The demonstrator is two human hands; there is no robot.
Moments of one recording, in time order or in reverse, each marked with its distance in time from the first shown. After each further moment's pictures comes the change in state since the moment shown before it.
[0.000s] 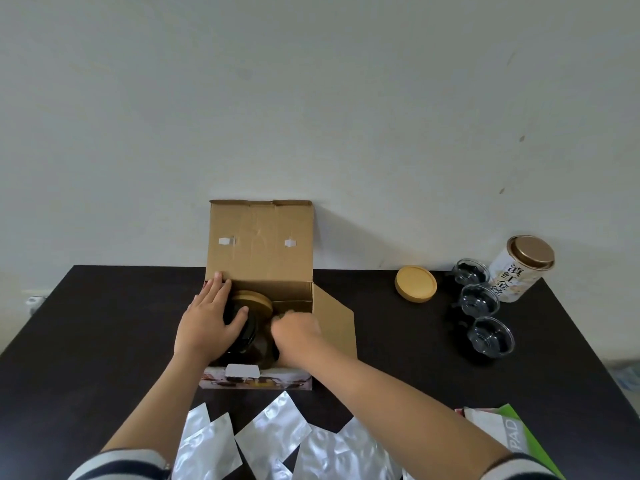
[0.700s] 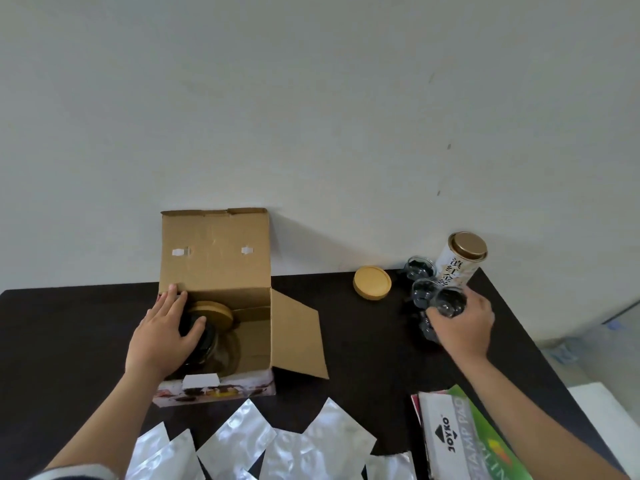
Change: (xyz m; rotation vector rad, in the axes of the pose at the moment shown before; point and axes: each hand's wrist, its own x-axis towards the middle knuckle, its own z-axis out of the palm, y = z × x) left_hand 0.003 -0.001 -0.001 0.014 -0.037 0.007; right_hand -0.202 0.225 0.014 0.572 0.933 1.012
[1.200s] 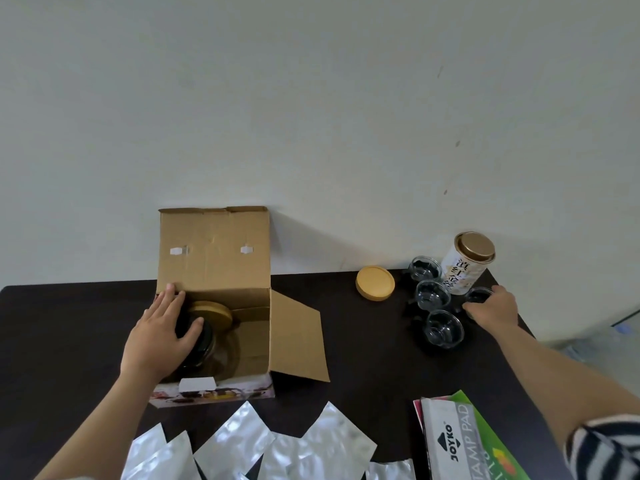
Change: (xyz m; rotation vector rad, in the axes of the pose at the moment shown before) left_hand -0.002 0.001 0.002 -0.009 0.018 -0.013; right_hand 0.116 0.087 0.014 -0.264 -0.186 0.291
